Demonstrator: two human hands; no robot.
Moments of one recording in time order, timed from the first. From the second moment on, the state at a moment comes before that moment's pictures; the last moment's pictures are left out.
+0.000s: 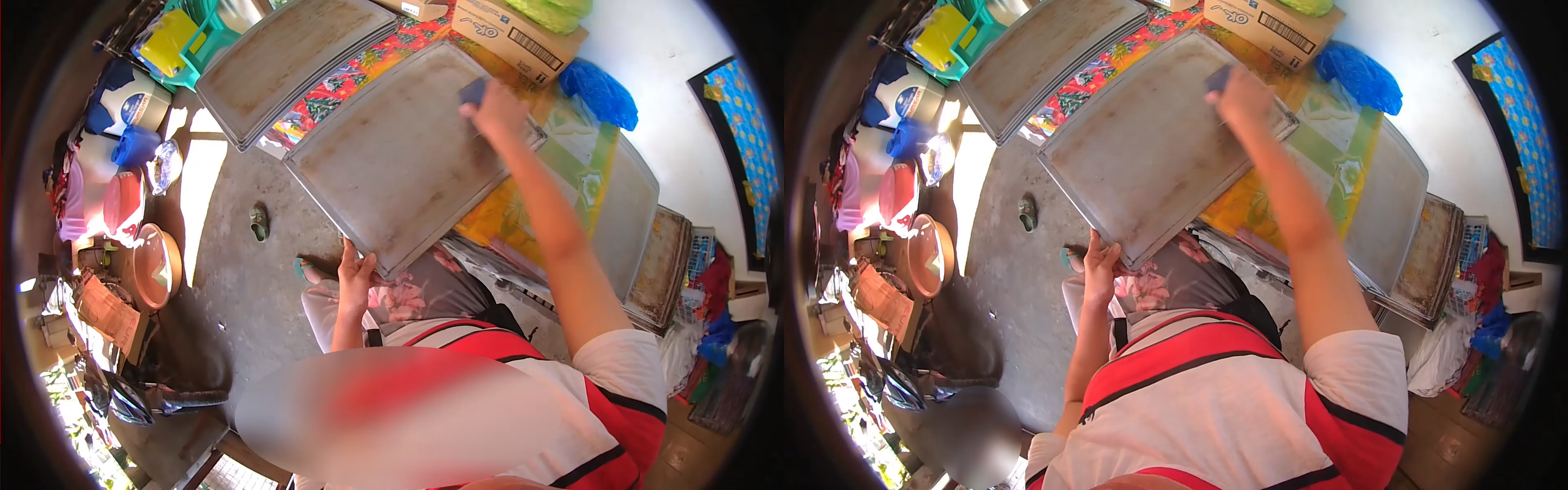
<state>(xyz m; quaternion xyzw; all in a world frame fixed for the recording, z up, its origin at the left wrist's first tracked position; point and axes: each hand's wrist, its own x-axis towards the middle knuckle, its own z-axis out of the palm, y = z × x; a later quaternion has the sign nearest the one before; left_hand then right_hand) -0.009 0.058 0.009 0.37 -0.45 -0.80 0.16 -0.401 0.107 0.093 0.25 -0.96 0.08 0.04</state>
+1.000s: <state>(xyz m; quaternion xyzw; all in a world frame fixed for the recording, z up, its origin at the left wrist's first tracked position) -0.010 0.058 0.004 0.37 -0.46 -0.79 0.16 -0.189 0.038 0.060 0.48 -0.87 0.12 0.01</state>
